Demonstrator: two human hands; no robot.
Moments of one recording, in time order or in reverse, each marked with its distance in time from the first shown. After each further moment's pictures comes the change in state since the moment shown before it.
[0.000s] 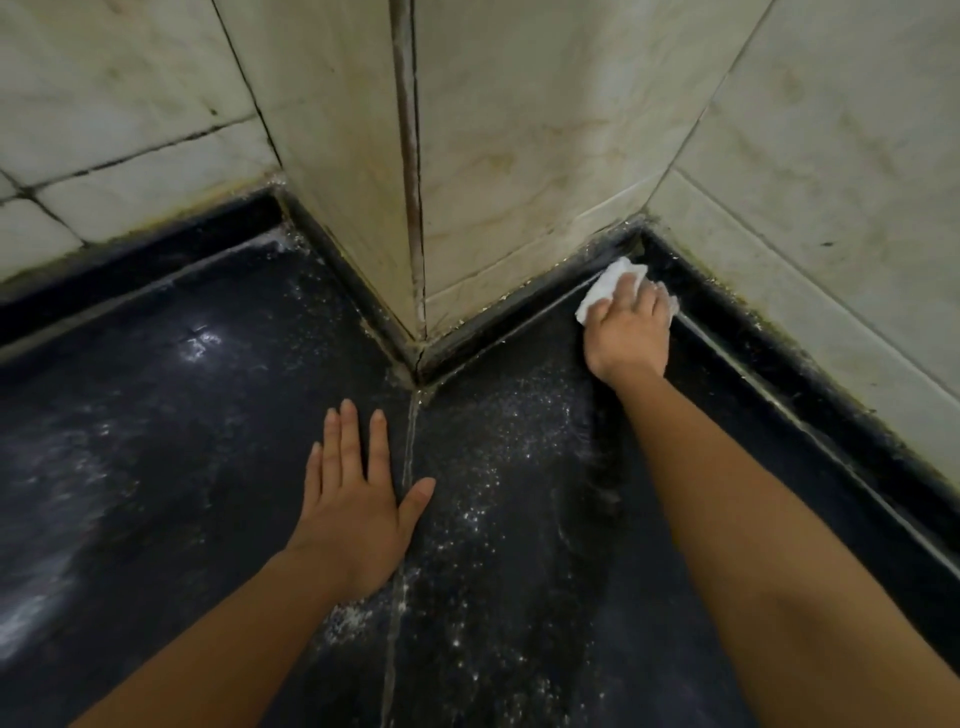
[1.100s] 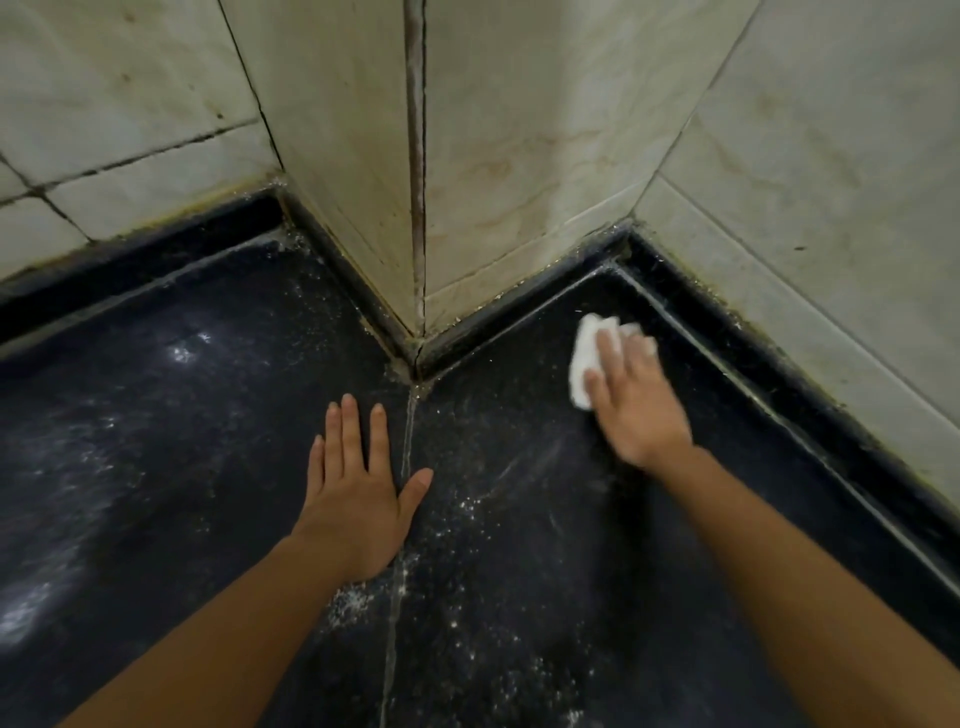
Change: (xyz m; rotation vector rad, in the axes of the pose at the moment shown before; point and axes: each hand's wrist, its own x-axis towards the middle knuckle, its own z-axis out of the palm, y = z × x) left_hand -0.001 -0.001 0.000 -0.001 -0.006 0.010; right_hand -0.064 0.056 0.000 -0.076 -0.097 -0.367
